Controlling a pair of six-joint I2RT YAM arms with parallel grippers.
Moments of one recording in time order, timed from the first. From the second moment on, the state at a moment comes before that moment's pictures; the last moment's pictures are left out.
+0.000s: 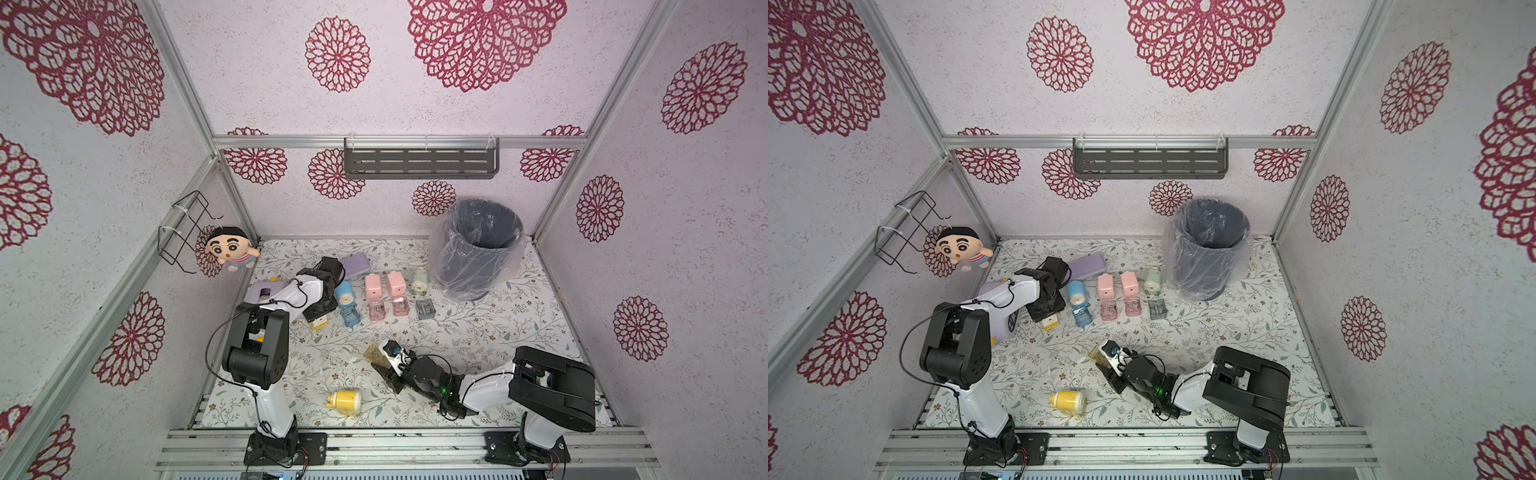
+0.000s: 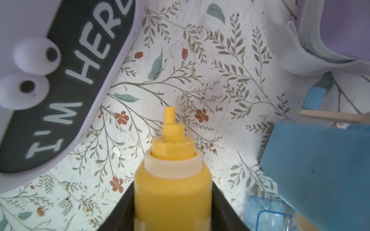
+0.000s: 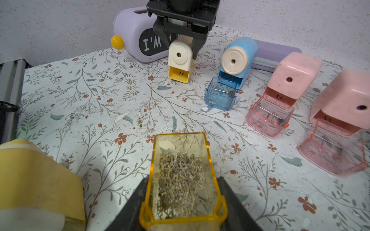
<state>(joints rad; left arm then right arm) -0.25 1.83 1.27 -0.83 -0.38 -0.84 1.20 1.68 0.50 0.86 0.24 0.11</state>
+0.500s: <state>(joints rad) -0.25 1.80 1.22 -0.77 -0.30 -0.87 1.20 1.68 0.50 0.87 0.24 0.11</state>
